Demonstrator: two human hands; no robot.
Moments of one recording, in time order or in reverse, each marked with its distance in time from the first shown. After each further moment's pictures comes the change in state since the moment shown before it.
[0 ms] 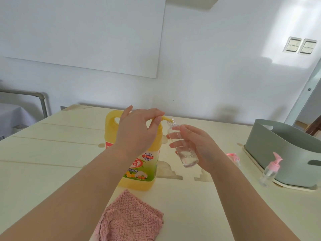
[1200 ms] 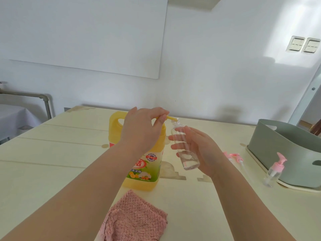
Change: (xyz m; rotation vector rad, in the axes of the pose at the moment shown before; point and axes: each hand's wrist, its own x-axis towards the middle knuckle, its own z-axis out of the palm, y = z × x) left_hand 0.004 0.006 -0.007 -0.001 -0.076 -0.044; right_hand -0.003 0.005 0.006 0.095 -0.003 0.014
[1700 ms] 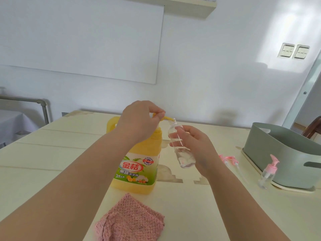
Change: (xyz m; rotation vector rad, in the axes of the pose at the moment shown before) left_hand 0.027 0.007 -0.018 0.000 -0.111 -0.036; right_hand -0.007 -0.008 0.009 -0.214 0.191 -0.105
